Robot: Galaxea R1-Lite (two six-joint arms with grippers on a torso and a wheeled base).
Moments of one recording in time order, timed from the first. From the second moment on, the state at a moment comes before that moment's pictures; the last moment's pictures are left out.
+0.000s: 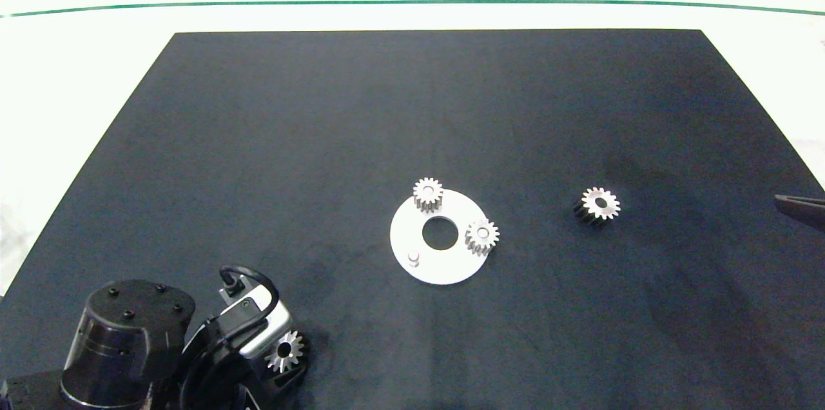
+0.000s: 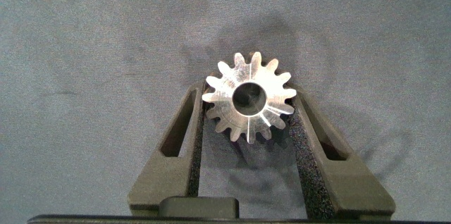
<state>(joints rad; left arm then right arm) -0.61 1.40 -0.32 -0.42 0.11 0.33 0.11 1.03 -1.02 0.32 -0.02 -0.26</state>
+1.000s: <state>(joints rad) -0.69 1.38 -0.36 -0.42 0.17 0.33 0.11 1.02 -1.02 0.32 -0.01 -0.26</state>
